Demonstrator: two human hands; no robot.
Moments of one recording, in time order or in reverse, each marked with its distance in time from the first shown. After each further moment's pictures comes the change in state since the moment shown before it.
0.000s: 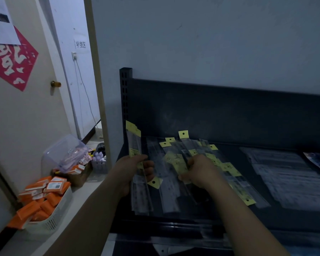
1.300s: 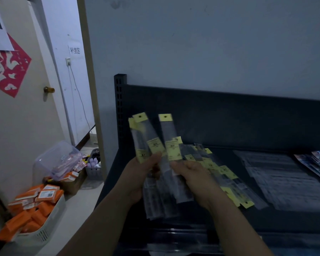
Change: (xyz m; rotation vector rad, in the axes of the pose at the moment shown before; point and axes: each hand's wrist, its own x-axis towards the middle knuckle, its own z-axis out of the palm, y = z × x) left_hand 0.008 -0.015 0.019 0.032 -0.199 0.218; right_hand -0.039 -0.012 0.002 0.973 -0.162 -0.142
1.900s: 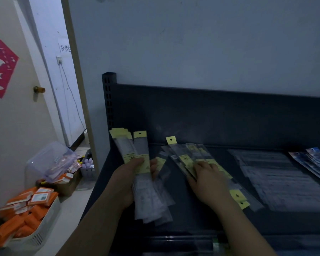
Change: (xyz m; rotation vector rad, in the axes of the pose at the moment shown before) left_hand 0.007 -0.001 0.004 -0.270 0.101 -0.219; right_hand 0.024 0.038 -0.063 -1.418 0.326 -0.118
